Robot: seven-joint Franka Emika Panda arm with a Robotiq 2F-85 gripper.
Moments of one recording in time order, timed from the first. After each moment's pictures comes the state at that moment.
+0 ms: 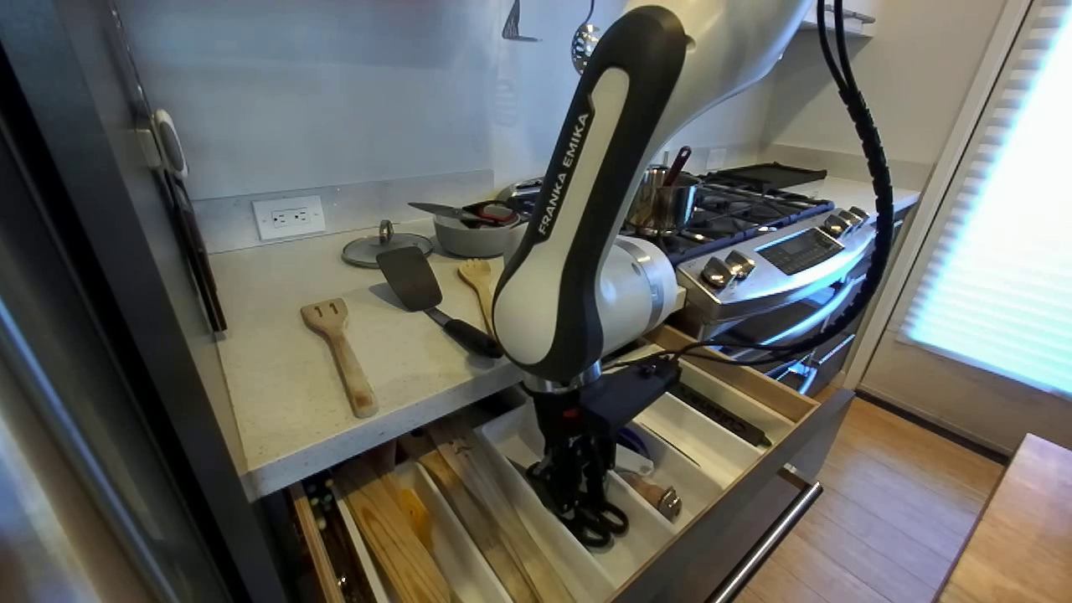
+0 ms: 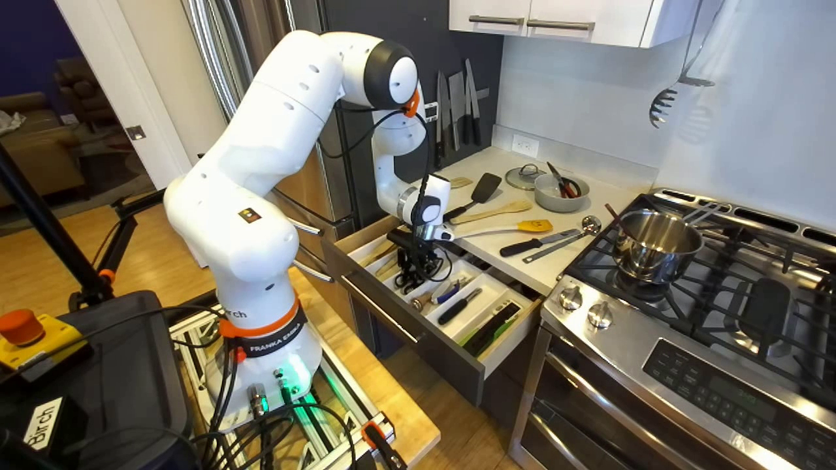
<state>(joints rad) 0.17 0.79 0.09 -2.14 0.03 2.60 -0.03</state>
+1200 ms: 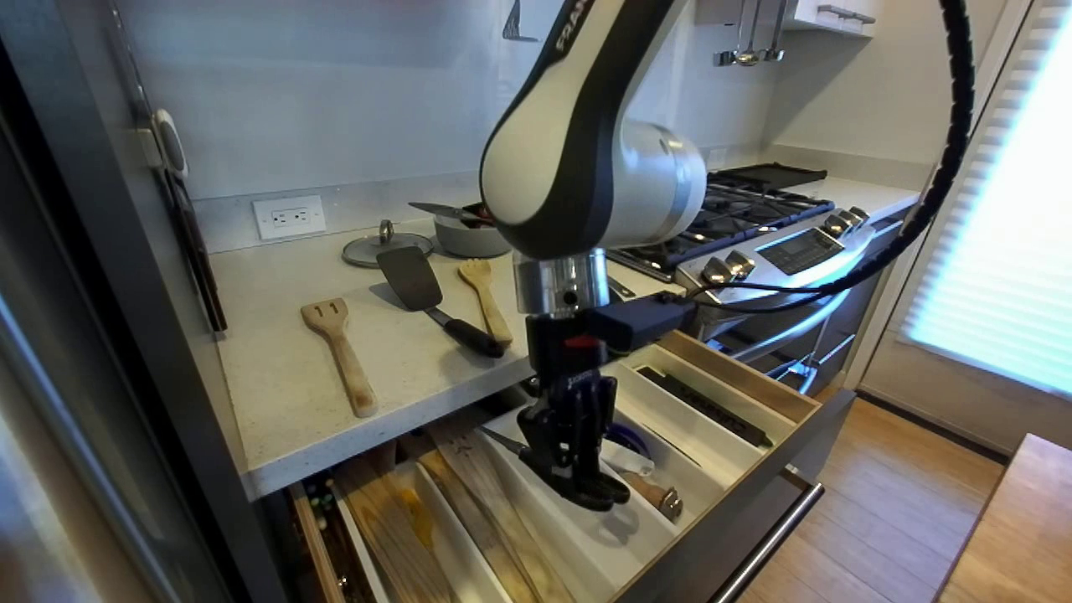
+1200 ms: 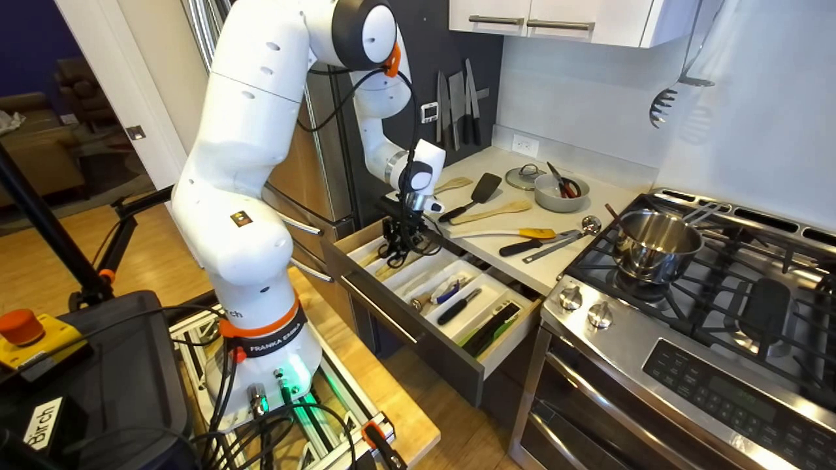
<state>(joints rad) 0.05 0.48 0.26 -2.31 0.15 2.45 -0.16</state>
